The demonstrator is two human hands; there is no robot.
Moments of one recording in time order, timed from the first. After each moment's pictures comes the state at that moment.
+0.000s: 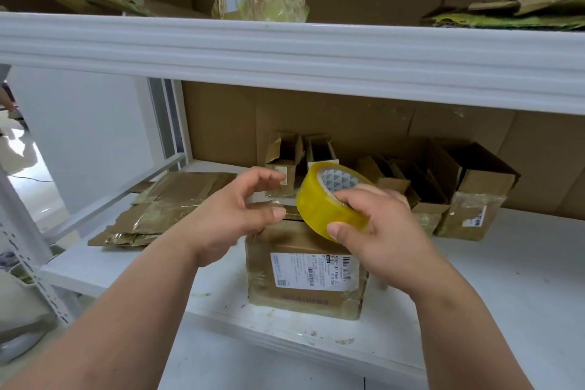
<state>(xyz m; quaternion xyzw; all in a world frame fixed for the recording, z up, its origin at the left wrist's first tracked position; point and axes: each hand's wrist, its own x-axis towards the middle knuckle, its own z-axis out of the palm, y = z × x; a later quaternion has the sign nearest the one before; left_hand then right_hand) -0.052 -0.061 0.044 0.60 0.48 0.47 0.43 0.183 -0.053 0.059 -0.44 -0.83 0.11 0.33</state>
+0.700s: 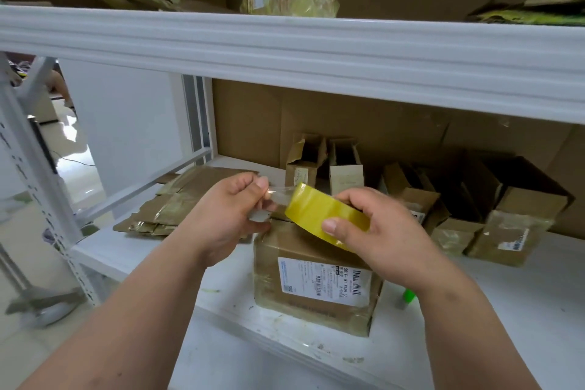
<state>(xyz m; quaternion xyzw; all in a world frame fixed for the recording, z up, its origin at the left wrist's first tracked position) -0.053 -0.057 0.041 0.46 0.51 0.59 0.42 0.172 -0.016 0.053 -0.38 -0.86 0.19 0.29</state>
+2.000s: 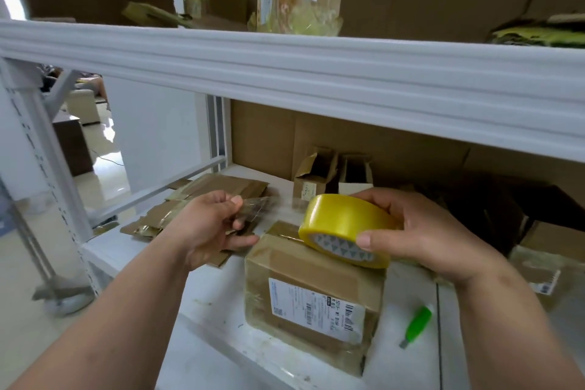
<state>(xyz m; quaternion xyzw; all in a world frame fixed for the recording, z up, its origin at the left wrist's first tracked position) -0.077 -0.035 0.029 0.30 0.54 0.61 0.49 0.204 0.032 0.088 -0.29 -0.85 0.37 0.24</state>
